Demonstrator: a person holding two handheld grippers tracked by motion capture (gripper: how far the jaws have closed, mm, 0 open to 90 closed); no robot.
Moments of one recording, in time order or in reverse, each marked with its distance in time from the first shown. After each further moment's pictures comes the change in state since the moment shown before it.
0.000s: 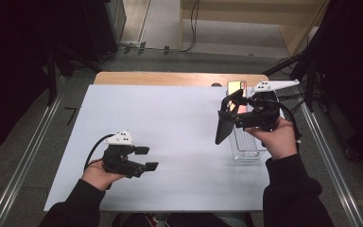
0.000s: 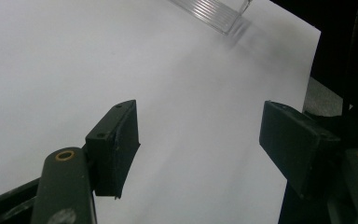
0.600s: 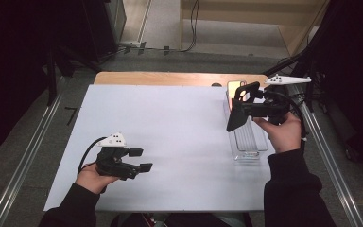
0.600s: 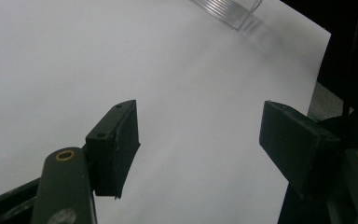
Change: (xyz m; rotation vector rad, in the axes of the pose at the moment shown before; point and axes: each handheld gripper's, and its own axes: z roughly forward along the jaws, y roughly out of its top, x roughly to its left) left arm 0.003 -0.010 -0.010 -0.009 0.031 -0.036; right arm -0.033 -0.004 -0.007 -0.030 -0.238 0.090
